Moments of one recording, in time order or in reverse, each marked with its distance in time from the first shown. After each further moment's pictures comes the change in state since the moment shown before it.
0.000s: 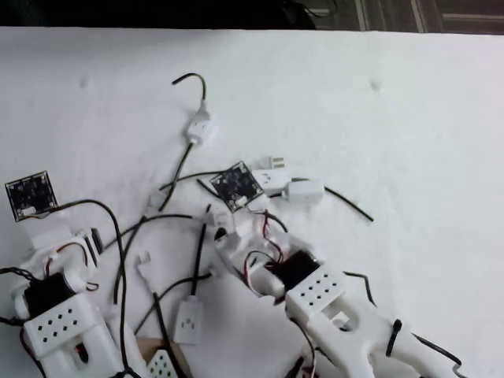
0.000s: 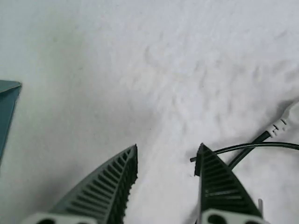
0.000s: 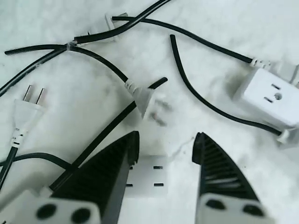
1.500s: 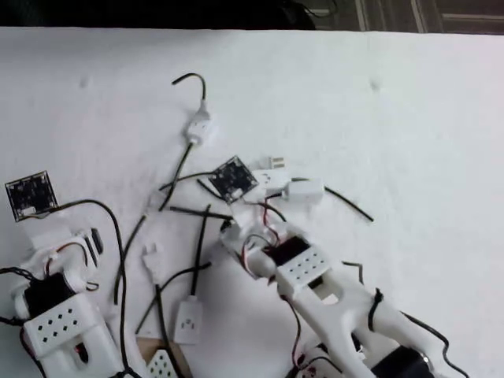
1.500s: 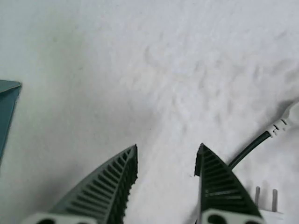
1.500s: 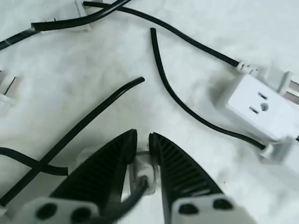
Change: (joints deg) left arm 0.0 0.0 0.0 0.0 0.0; right arm 3.7 19.0 -1.8 -8.6 8.3
